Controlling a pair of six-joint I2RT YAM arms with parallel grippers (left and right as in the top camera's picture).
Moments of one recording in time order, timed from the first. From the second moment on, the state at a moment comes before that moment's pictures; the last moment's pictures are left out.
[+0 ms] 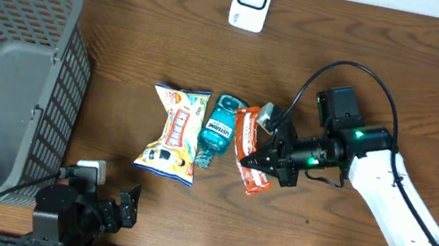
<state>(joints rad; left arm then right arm) 0.00 0.05 0.32 -1.03 0.23 -0.25 0.32 1.50 1.03 -0.82 -0.99 -0.59</state>
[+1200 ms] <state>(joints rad) 0.00 0.05 0.32 -1.03 0.23 -0.25 0.32 2.08 1.58 -0.28 0.05 -0.32</state>
